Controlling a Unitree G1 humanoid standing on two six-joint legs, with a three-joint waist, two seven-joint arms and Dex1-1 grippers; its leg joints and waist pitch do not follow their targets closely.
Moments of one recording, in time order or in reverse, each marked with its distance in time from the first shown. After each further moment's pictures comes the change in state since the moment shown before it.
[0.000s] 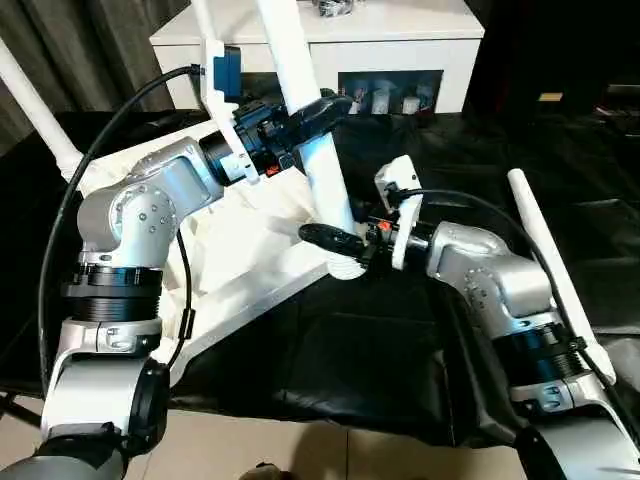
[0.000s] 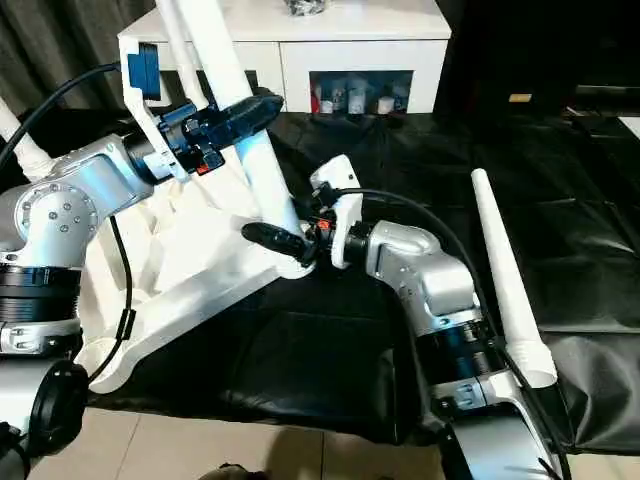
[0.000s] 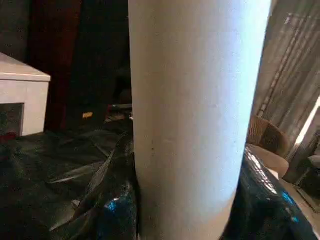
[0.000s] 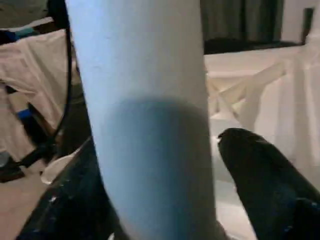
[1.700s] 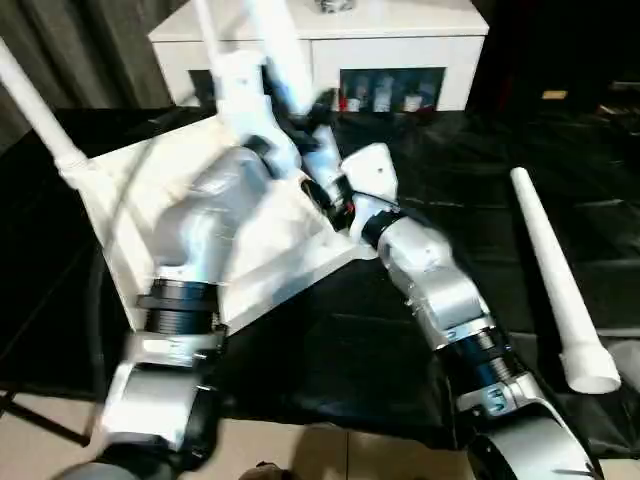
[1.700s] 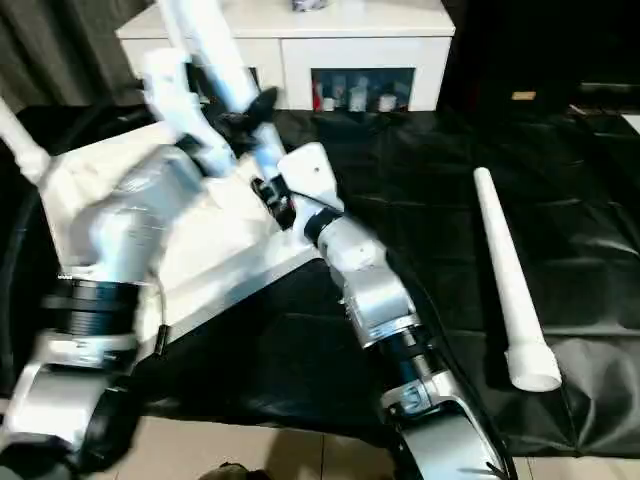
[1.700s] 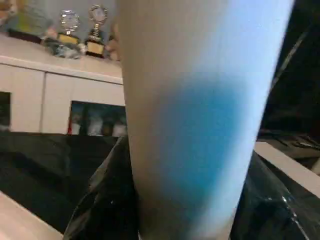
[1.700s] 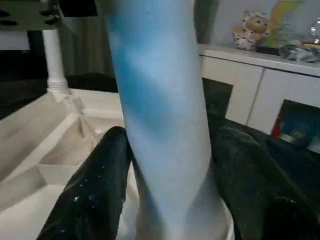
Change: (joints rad) left arm 0.013 -0.190 0.022 -0.010 0.220 -0.152 0.520; right arm -0.010 0.188 0.035 0.119 -0.340 -0.440 -0.521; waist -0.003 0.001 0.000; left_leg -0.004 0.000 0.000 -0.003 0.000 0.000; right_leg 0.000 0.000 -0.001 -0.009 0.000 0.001
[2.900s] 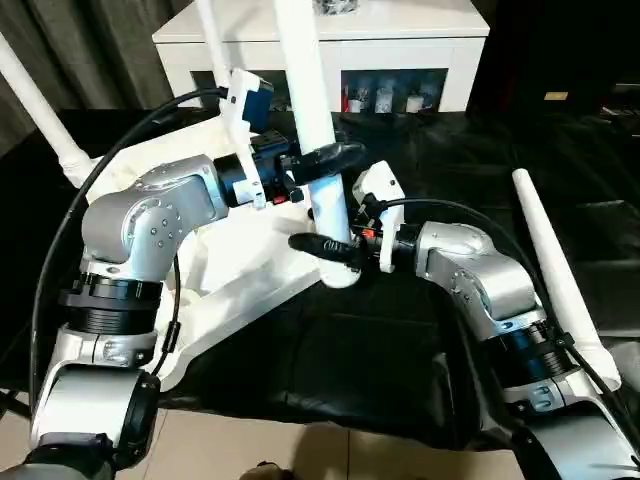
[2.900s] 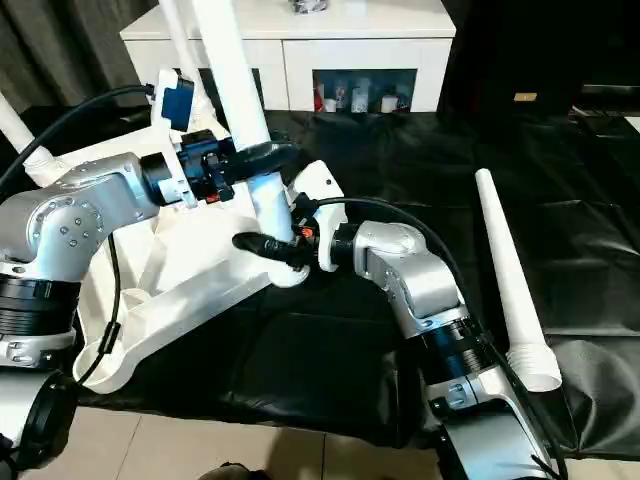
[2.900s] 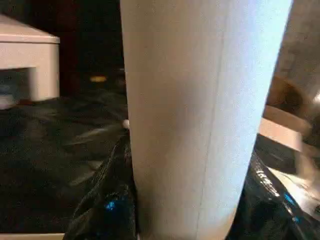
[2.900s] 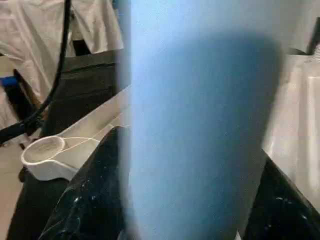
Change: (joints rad) left arm 0.012 0.196 -0.112 -0.028 -0.110 0.182 -0.458; right arm 0.004 -0.166 0.041 -0.108 0.210 0.315 0.488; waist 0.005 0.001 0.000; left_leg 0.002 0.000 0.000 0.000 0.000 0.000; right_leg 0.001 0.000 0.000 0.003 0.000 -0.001
